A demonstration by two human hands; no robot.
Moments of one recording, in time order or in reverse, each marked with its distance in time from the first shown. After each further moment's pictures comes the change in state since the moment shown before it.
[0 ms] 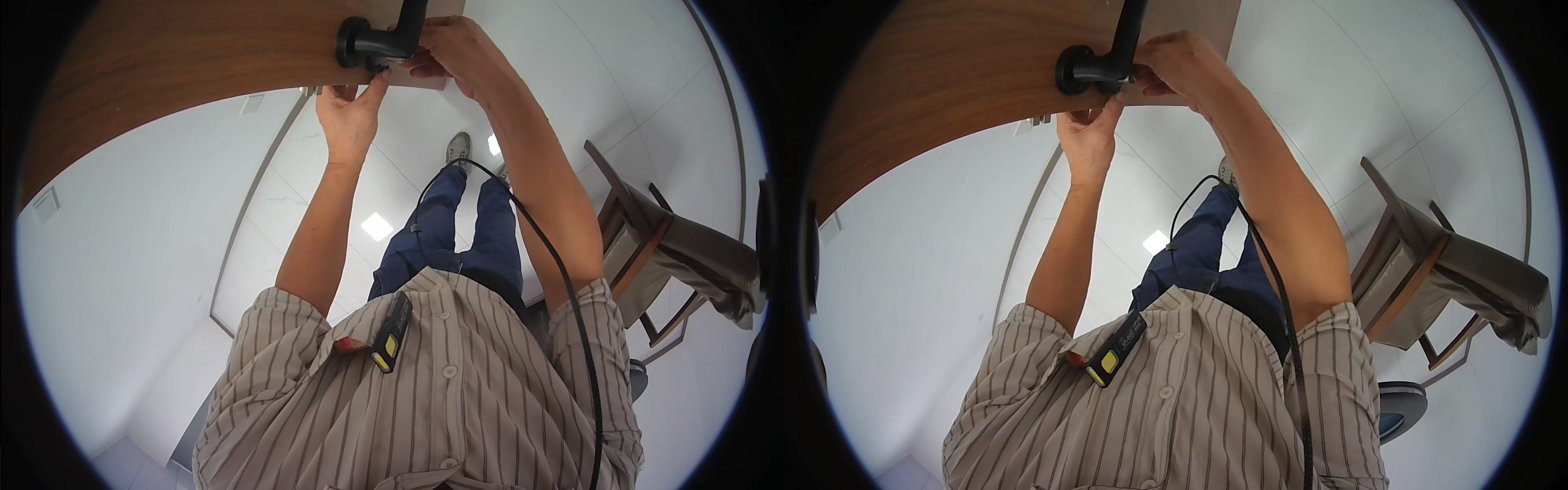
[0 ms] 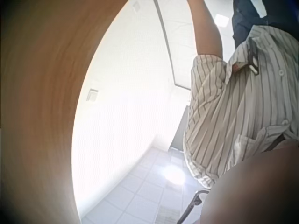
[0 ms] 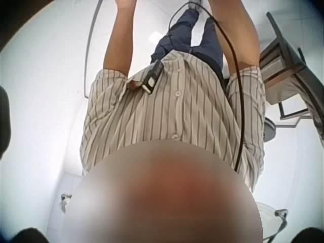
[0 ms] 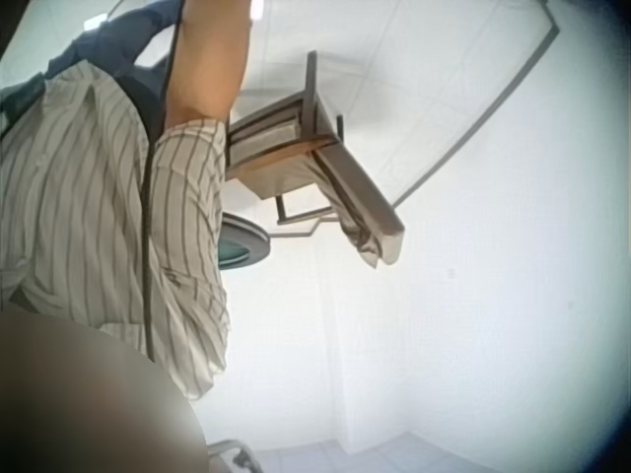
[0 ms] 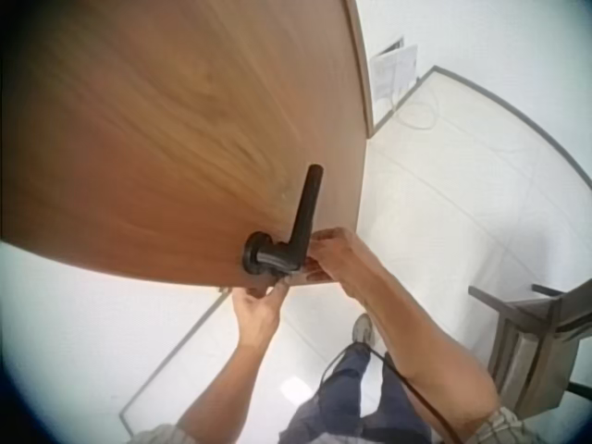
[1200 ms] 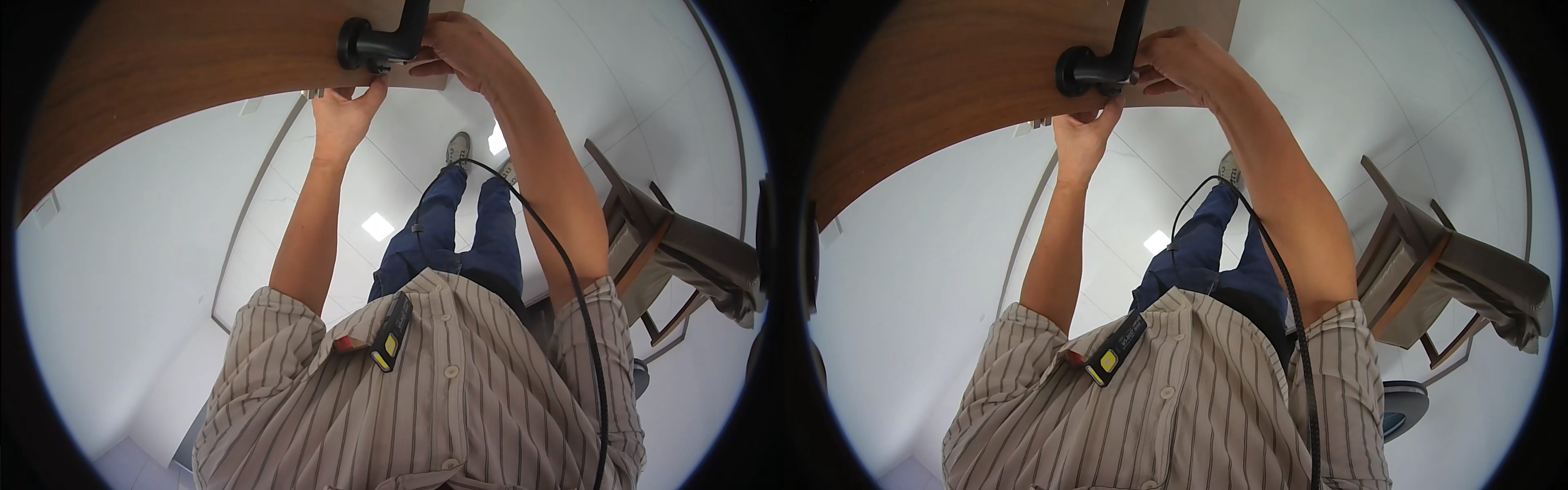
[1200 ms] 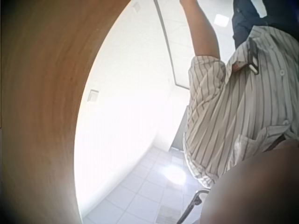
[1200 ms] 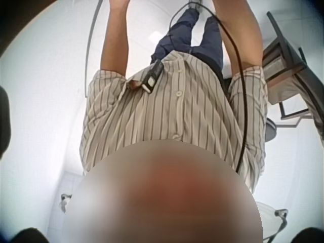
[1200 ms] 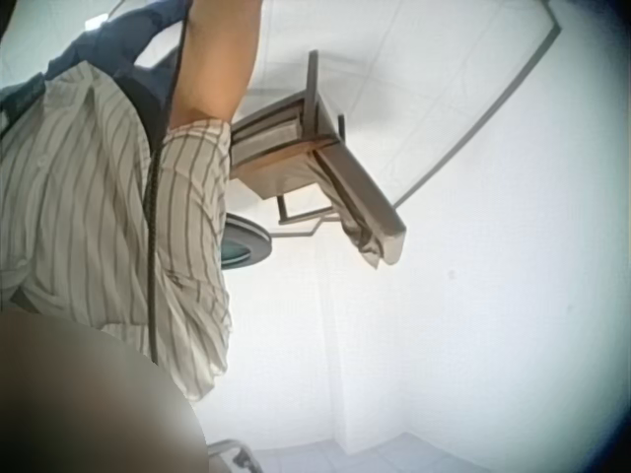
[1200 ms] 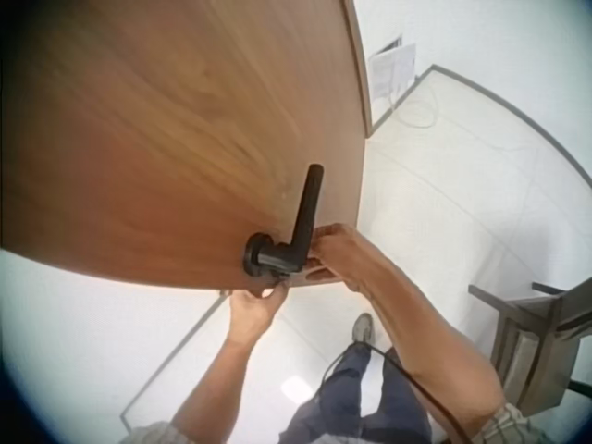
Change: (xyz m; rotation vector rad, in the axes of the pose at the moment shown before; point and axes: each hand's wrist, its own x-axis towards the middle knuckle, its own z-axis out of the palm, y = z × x) left_hand 0.007 -0.002 -0.016 0.068 -0.144 0.015; right_hand -0.001 0.000 -0.003 -0.023 -0.094 -0.012
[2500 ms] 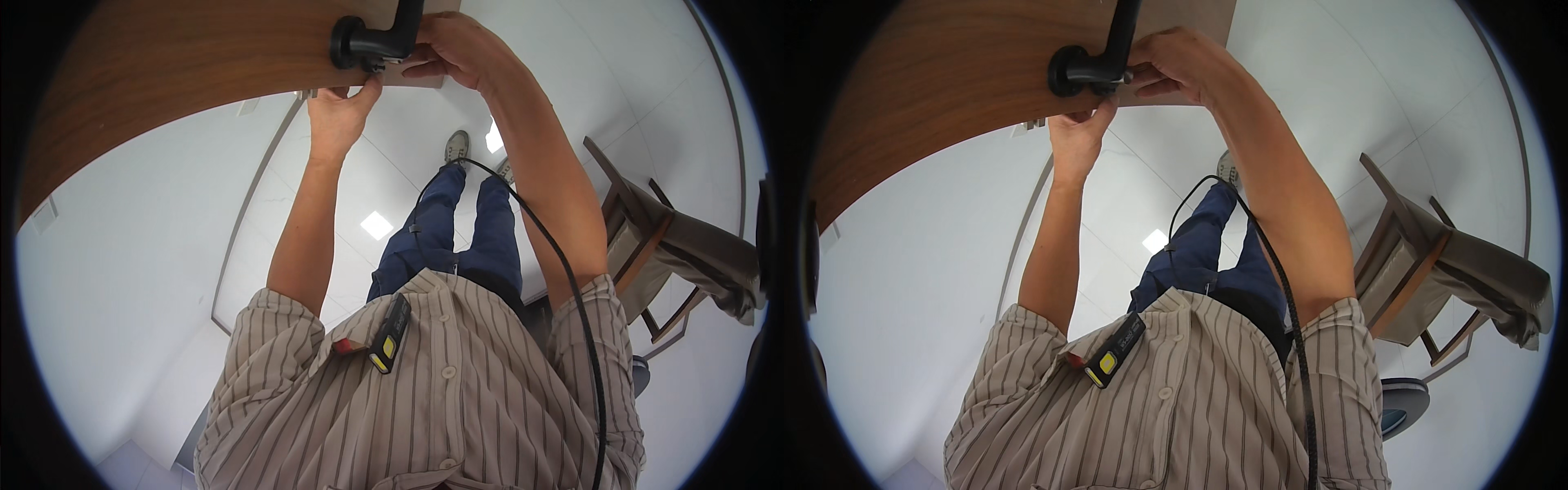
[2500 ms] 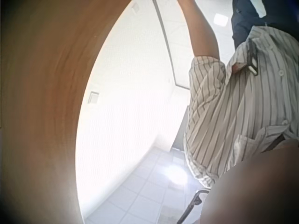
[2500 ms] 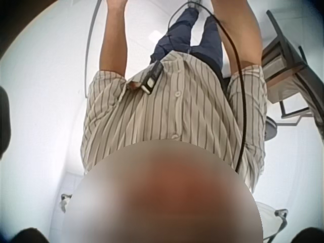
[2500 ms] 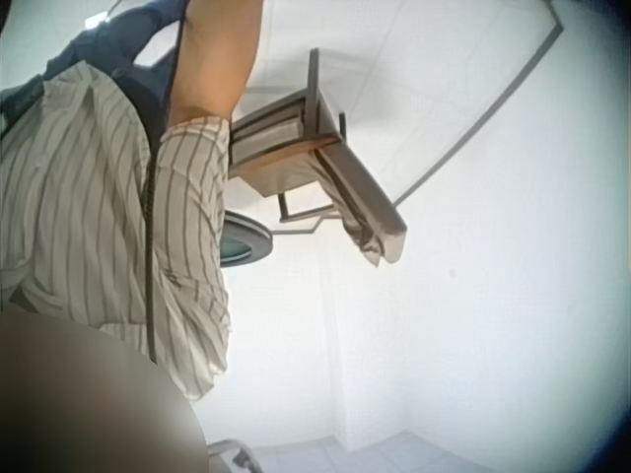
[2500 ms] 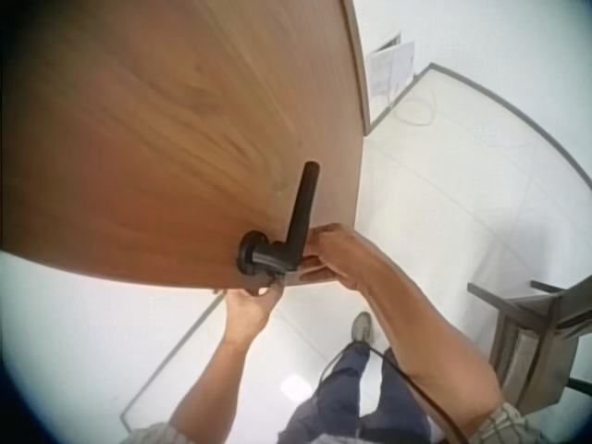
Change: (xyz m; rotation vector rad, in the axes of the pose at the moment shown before) left_hand -0.002 -0.001 -0.003 0.051 -0.008 -0.040; right_hand 0.005 0.004 0.000 0.143 -0.014 0.078
